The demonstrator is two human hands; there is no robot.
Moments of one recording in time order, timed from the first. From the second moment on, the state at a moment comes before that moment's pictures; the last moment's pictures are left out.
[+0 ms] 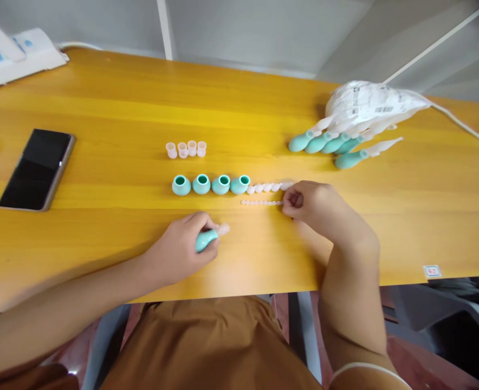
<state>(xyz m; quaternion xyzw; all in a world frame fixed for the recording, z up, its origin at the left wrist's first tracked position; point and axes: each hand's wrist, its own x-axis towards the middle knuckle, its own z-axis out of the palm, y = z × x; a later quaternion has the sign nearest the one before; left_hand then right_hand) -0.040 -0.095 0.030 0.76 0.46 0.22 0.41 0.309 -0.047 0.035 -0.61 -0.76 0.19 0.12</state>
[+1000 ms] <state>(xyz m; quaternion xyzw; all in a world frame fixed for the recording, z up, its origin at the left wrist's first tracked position) -0.051 -0.083 0.042 0.64 0.34 0.25 0.65 0.214 -0.088 0.048 -0.25 -0.79 0.37 0.42</state>
